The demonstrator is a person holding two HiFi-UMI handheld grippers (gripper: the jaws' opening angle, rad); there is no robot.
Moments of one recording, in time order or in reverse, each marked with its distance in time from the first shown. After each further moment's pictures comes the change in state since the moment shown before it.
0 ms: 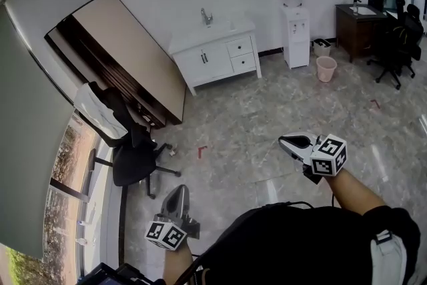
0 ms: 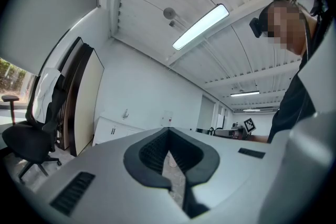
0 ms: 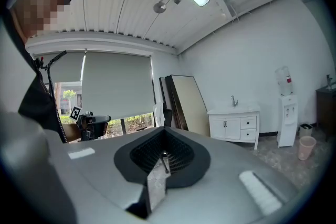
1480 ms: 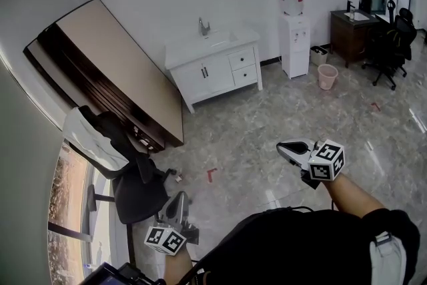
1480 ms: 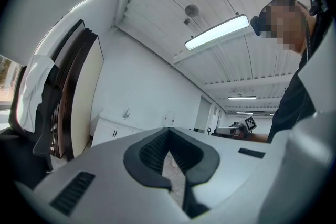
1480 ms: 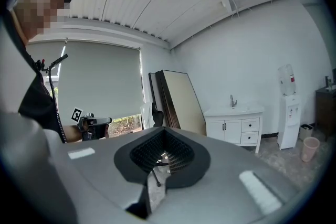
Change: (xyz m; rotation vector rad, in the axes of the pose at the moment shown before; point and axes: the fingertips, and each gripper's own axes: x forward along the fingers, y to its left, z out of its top) left arm 0.098 0.311 0.069 -0.045 0.025 -0.119; right arm 0.295 -0.028 0.039 0.016 0.010 -0.114
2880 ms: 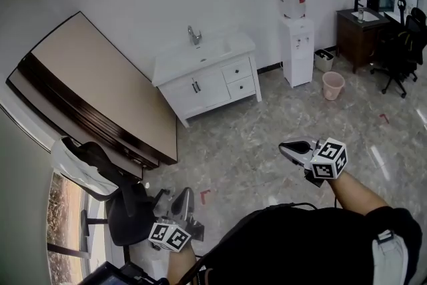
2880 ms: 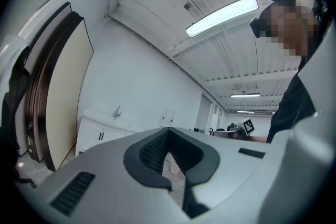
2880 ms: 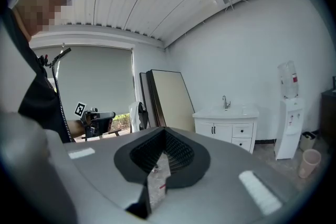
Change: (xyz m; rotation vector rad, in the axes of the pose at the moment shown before) left arm 0.321 -0.018 -0.022 0.008 0.017 -0.012; right arm 0.023 -0.306 0.037 -0.011 0.020 0.036
